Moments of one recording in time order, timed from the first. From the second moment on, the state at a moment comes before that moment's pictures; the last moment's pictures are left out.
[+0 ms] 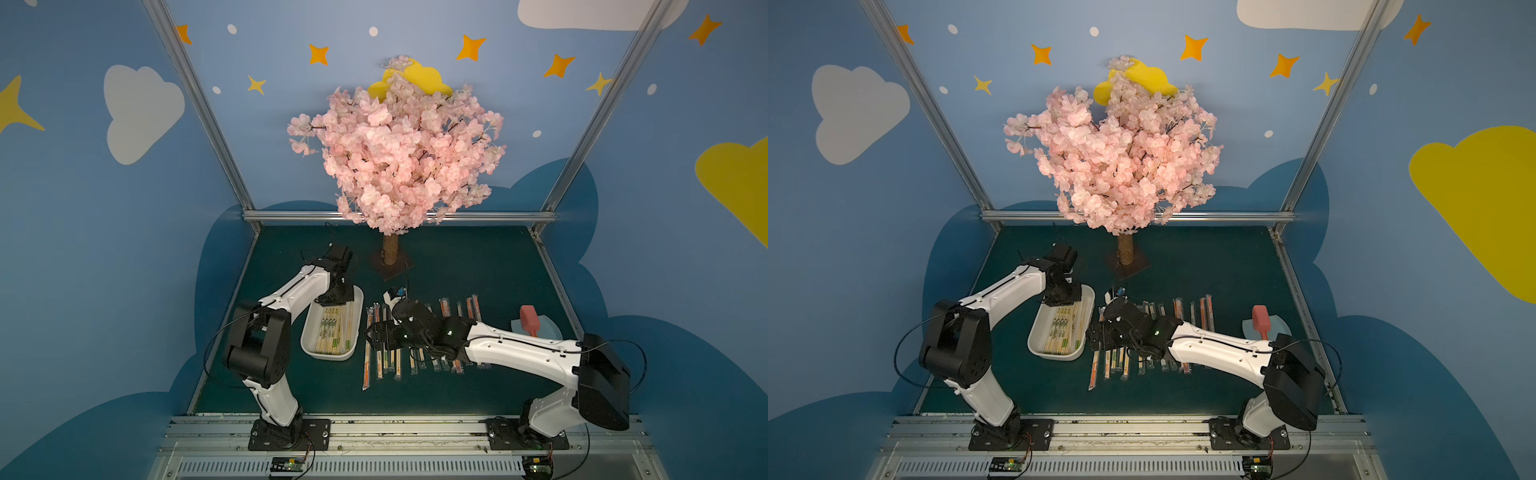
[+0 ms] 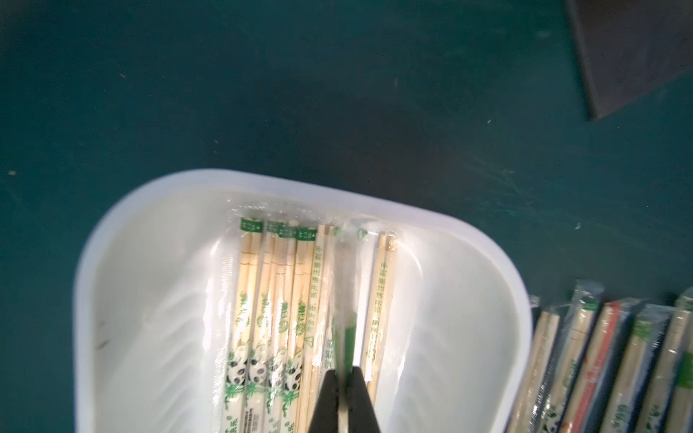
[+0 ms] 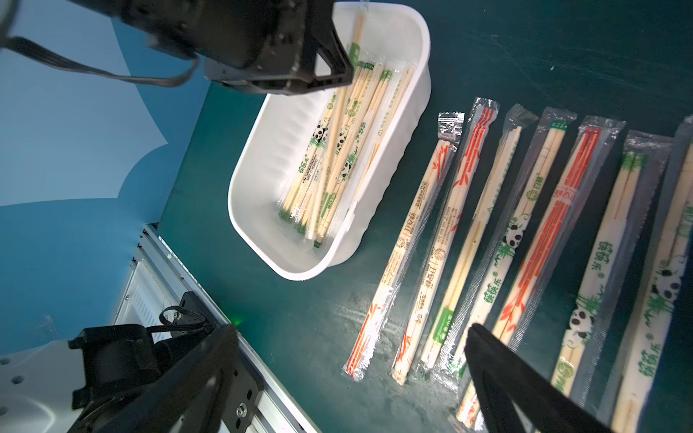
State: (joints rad) left arm -0.28 1.70 1.27 -0.84 -0.05 -0.40; right arm 1.14 1.52 1.08 -0.28 0.05 0.76
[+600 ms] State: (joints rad) left arm -0.34 1.31 0.98 -0.60 0.42 -0.47; right arm 1.14 1.48 0.97 -0.25 0.12 0.83
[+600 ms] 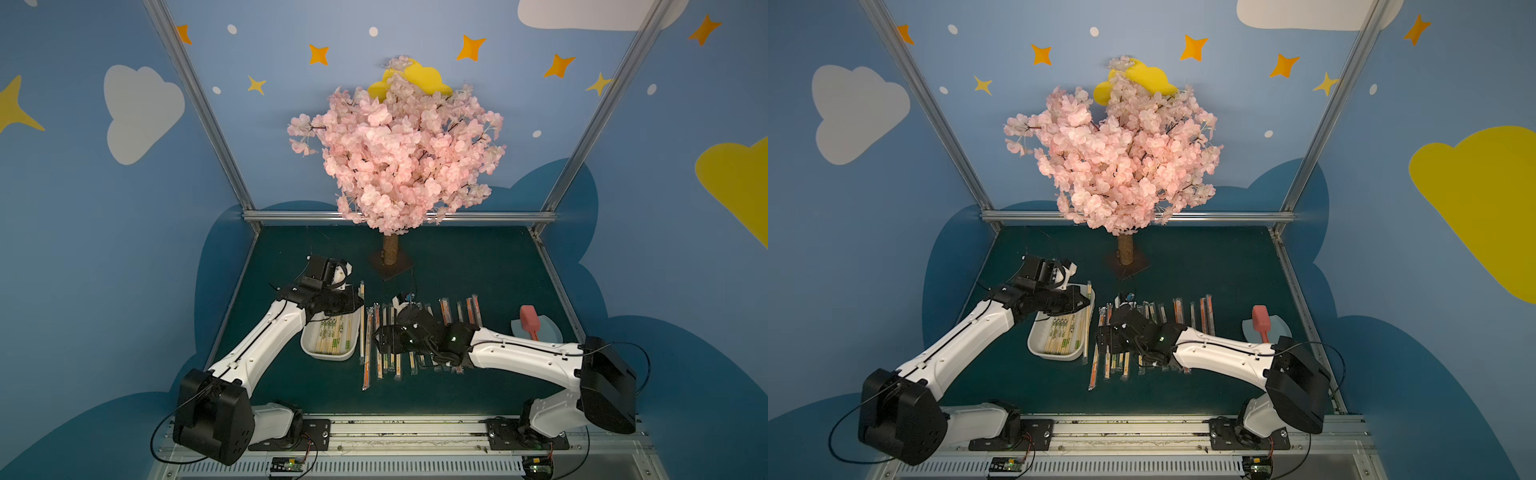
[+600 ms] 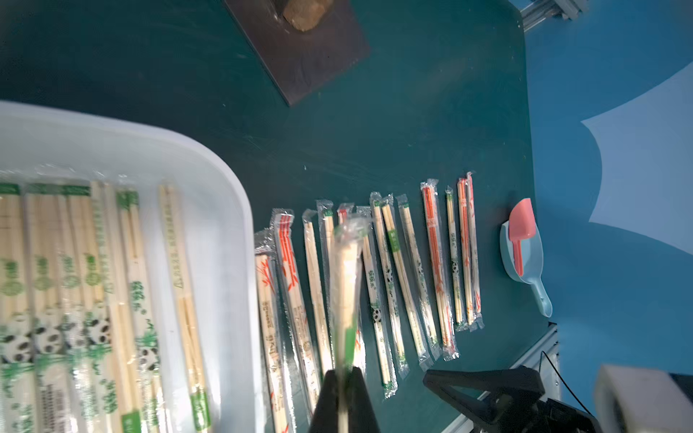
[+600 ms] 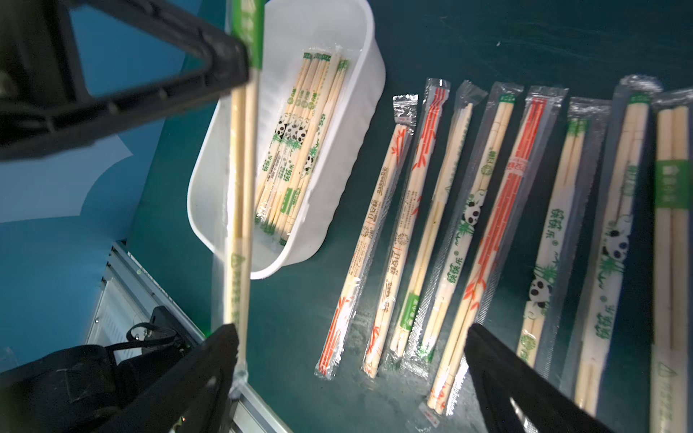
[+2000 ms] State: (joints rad) left arm -0.47 1.58 1.00 -0.69 0.06 -0.48; right arm 1.14 1.44 0.94 -0.25 0.18 0.86
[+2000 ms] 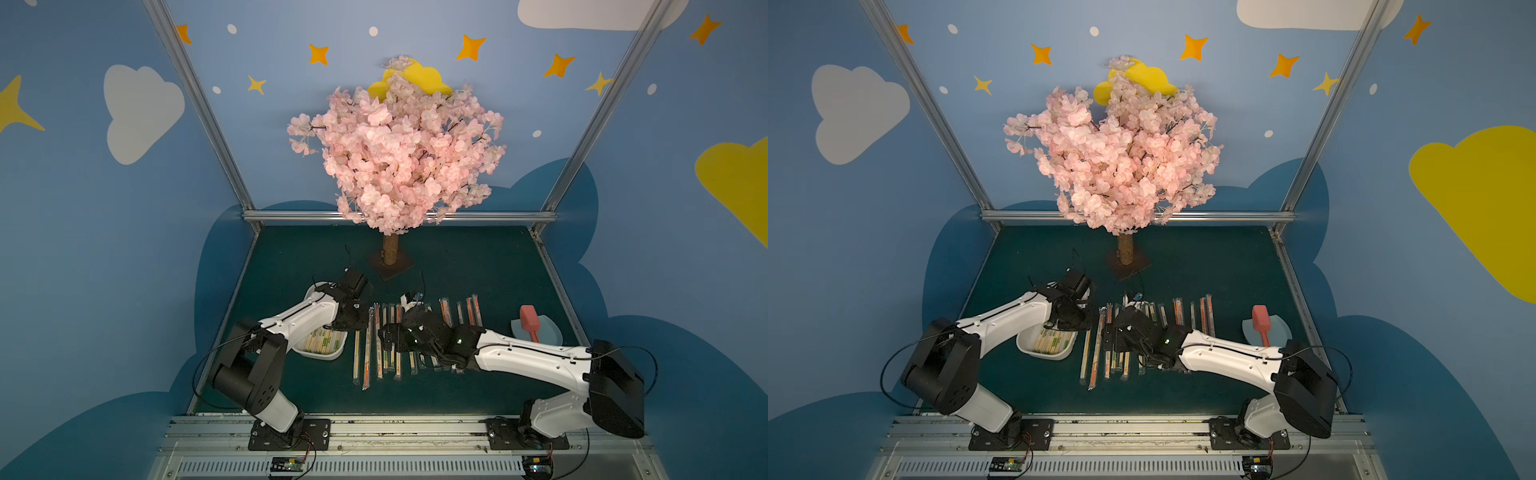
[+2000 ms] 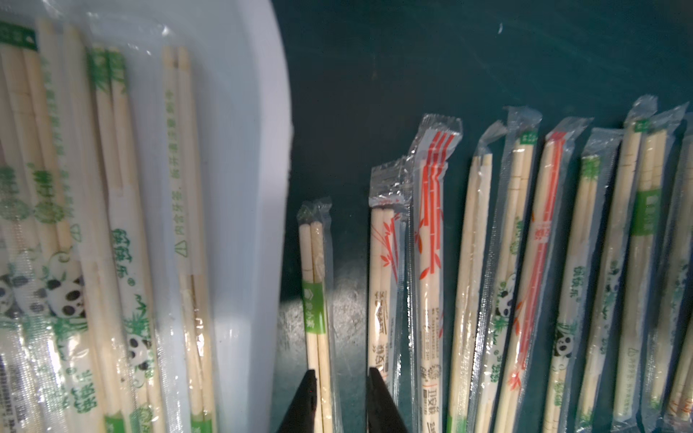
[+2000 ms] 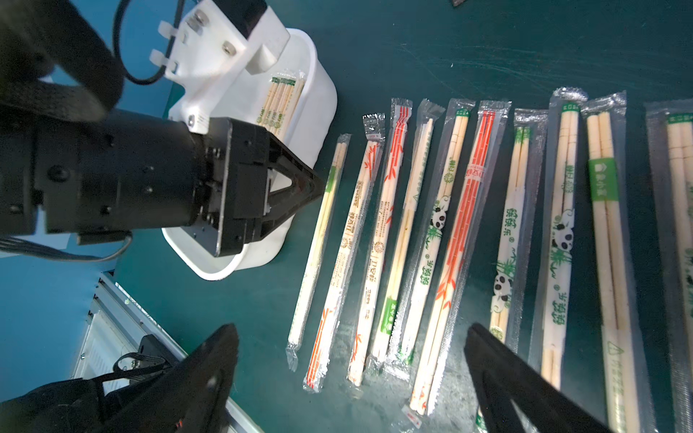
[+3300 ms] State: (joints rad) left arm -0.27 1.76 1.14 -0.73 0.03 -0.46; right arm 1.16 1.58 1.10 -0.28 0.09 0.77
